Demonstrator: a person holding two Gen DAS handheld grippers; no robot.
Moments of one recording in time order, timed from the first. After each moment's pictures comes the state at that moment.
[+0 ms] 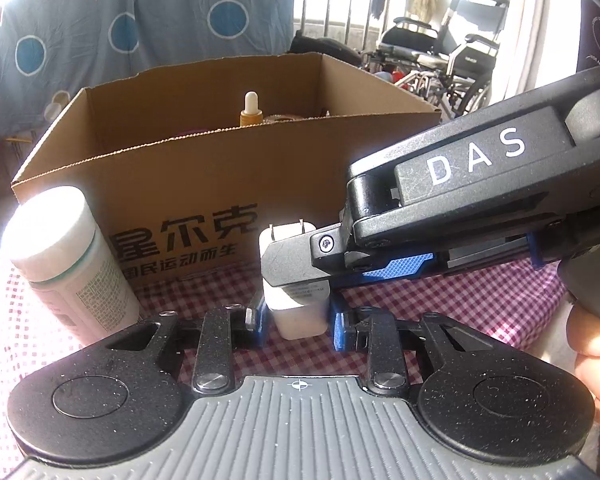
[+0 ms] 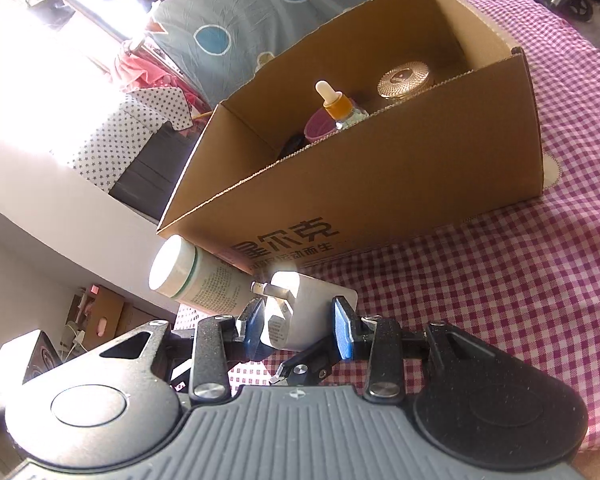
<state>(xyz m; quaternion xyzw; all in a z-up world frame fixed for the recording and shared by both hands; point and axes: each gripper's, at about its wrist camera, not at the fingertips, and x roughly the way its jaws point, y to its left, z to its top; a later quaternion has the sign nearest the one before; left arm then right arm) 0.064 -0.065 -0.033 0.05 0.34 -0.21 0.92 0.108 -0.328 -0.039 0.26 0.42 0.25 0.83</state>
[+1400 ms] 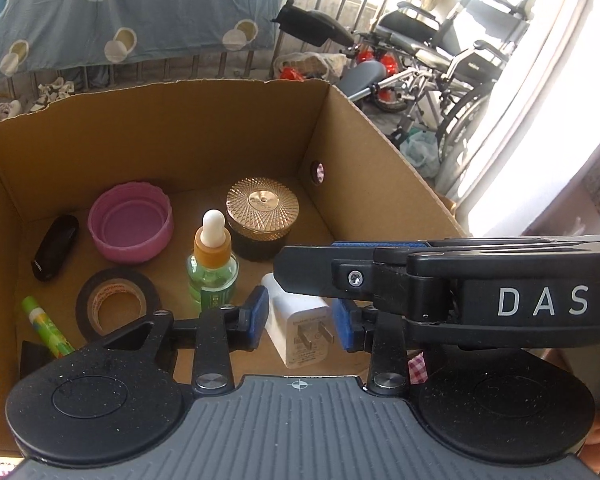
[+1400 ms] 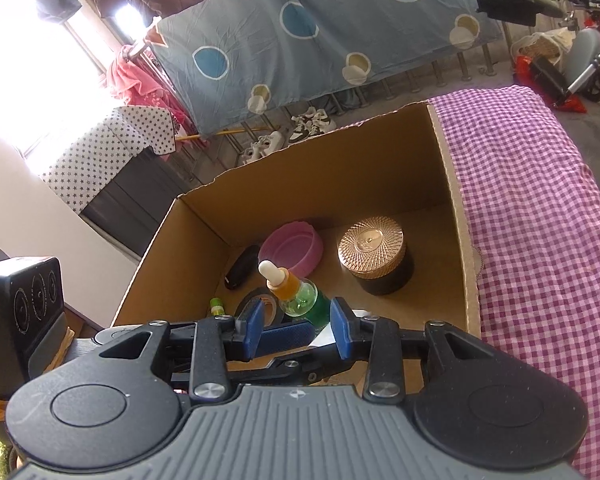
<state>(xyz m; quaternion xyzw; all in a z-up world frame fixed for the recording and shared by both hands) 0.198 -0.096 -0.004 -0.01 0.43 -0.25 0.87 0.219 -0.361 -0.002 0.19 0.39 0.24 0.87</state>
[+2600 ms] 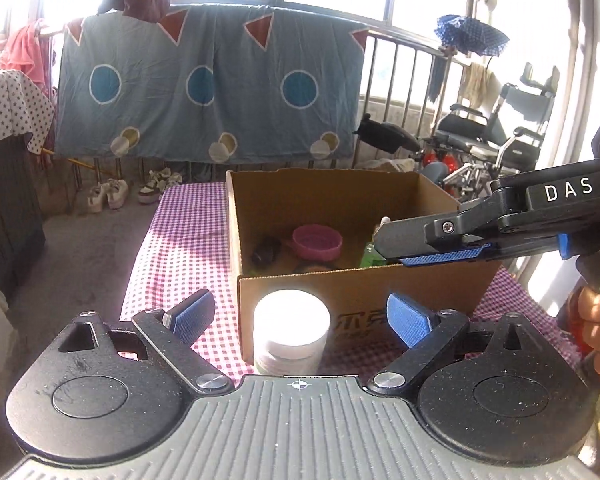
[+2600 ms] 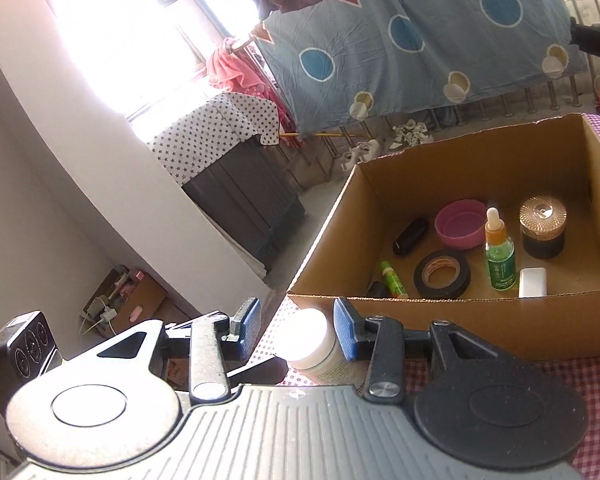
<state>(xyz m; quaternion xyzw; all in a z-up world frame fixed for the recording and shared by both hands) 0.064 0.037 0.030 -0.01 0.27 -0.14 0.95 0.119 -0.258 0.041 0.17 0.34 0.35 0.86</state>
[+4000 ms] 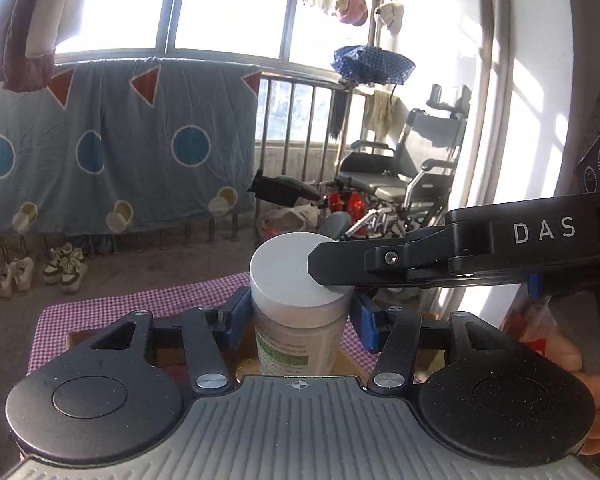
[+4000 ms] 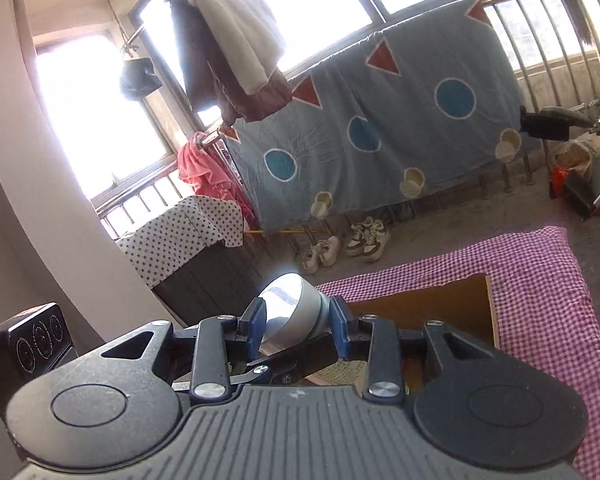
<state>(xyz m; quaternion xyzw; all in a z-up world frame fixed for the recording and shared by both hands) 0.132 -0.092 0.123 0.01 0.21 -0.29 0.94 0.139 -0.380 0.139 0.22 0.23 0.27 0.91</state>
